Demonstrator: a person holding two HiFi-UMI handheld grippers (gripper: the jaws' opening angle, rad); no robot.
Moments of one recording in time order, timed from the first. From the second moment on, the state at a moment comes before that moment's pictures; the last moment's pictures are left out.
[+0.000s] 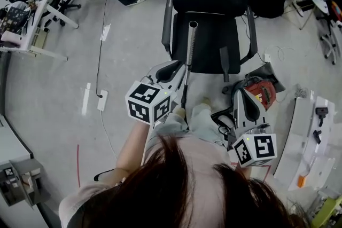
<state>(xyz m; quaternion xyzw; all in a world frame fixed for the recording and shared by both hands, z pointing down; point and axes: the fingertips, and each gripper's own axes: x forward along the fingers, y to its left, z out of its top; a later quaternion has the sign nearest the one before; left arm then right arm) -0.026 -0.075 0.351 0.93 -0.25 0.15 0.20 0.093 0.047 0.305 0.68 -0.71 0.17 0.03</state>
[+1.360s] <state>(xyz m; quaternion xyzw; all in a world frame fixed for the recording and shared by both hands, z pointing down) 0.049 -0.192 0.439 0.87 -0.41 0.21 0.19 0.196 -0.030 0.363 0.61 -0.76 0.20 0.10</state>
